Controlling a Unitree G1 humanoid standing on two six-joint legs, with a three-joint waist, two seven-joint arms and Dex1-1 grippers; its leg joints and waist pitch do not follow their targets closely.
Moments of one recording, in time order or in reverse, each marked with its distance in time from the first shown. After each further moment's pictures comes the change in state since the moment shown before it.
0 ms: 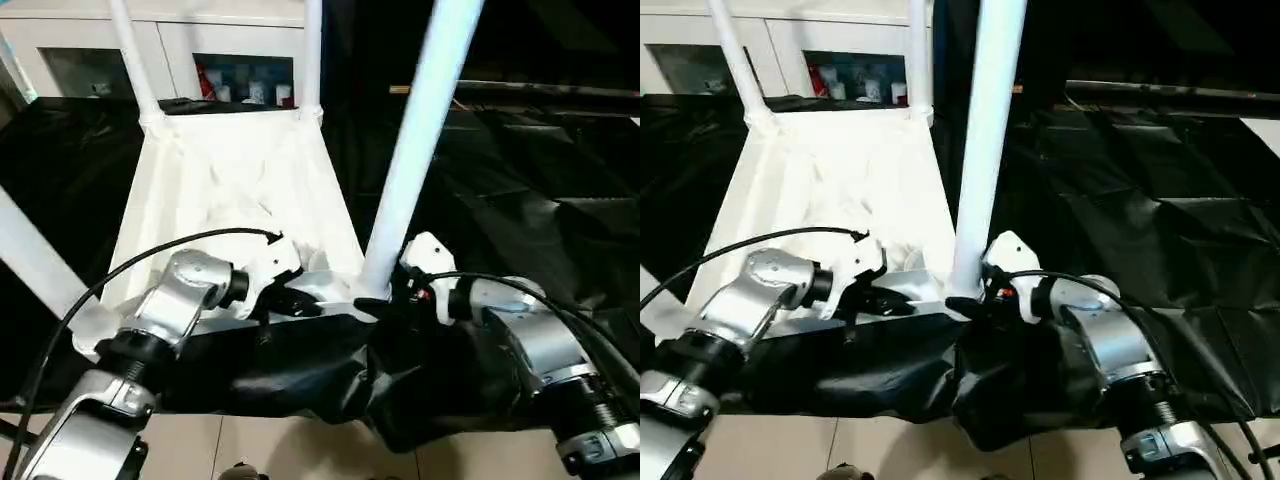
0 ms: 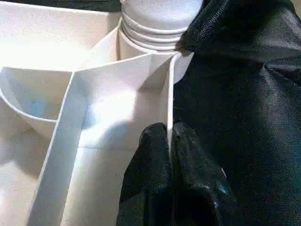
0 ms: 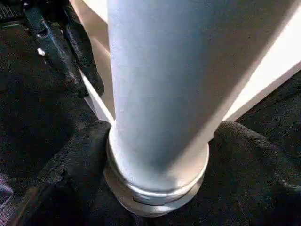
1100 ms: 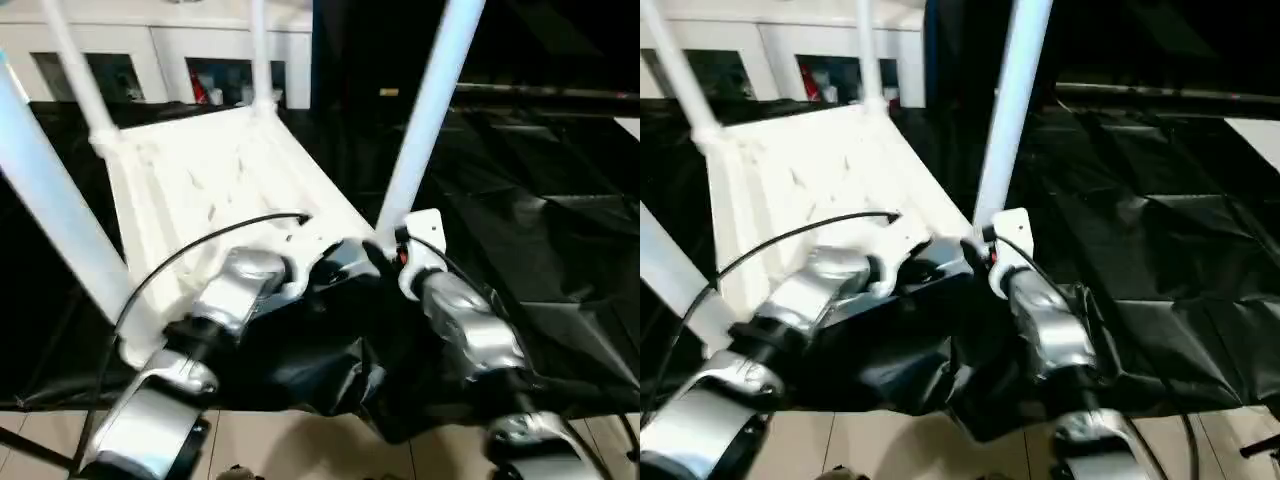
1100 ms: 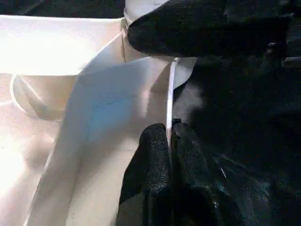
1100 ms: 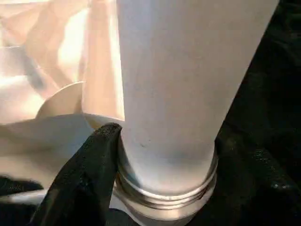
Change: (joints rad) left arm -0.135 -0.278 0.036 0.196 0.085 0.086 0.517; right arm -0.096 0.363 -0.204 0.231 -0.051 0.010 -0.789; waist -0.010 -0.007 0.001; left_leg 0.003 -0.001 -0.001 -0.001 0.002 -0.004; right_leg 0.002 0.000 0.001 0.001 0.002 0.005
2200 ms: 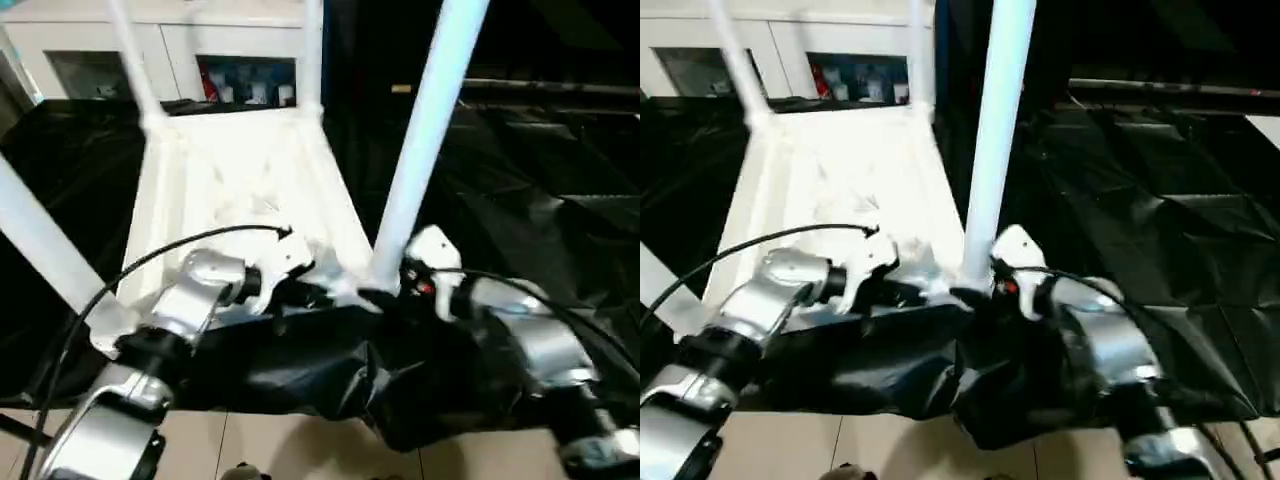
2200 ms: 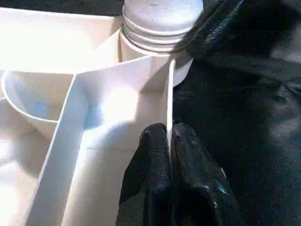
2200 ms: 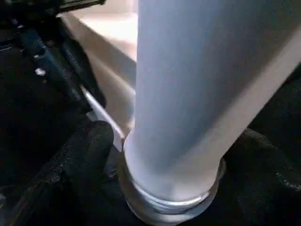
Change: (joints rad) left arm 0.110 0.209 -0.021 -0.129 -0.067 -0.139 -0.464; right arm 0.119 -0.364 0.179 -0.271 0.081 0.029 0.733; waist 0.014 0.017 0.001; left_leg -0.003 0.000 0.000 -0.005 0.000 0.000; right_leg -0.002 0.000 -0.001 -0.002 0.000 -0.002
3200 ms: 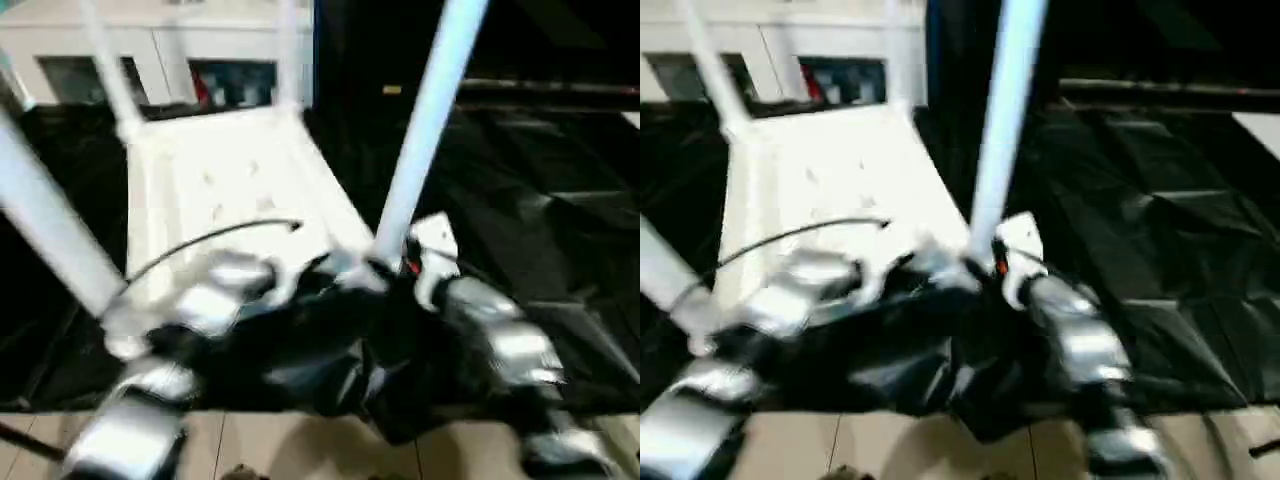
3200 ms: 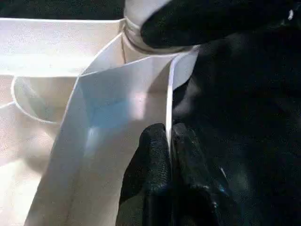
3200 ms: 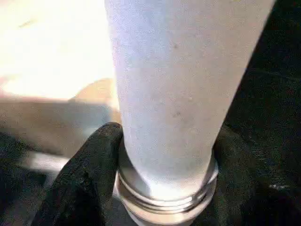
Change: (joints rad) left arm -0.096 -0.169 0.020 0.140 0.070 0.050 0.364; right arm -0.060 0.294 -0.169 0.134 -0.038 0.055 -0.595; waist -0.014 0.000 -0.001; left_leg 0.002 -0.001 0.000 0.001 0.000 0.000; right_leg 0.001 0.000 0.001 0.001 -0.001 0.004
